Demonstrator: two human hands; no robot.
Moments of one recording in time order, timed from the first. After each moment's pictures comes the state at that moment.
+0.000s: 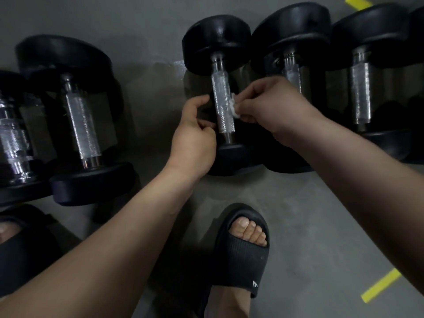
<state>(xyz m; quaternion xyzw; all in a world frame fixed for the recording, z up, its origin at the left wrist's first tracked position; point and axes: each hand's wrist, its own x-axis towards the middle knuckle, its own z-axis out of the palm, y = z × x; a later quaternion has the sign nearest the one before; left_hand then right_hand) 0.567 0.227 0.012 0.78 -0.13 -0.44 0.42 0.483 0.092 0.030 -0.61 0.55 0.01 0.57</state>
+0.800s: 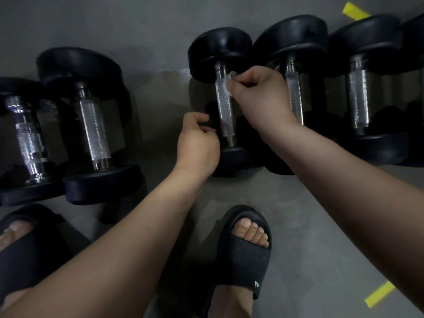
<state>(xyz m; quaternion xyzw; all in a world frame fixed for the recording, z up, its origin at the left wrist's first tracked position) 0.562 0.224 0.006 0.81 -0.09 -0.41 0.42 0.511 0.096 0.018 -0.68 0.56 -0.15 0.44</state>
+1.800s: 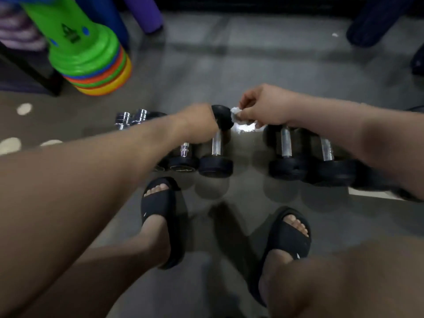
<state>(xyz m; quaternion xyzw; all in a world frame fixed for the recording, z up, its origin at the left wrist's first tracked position) 0.690 0.391 0.278 0.89 -0.37 -0.28 0.05 0.592 0.229 0.254 -0.86 0.27 0.10 0.42</state>
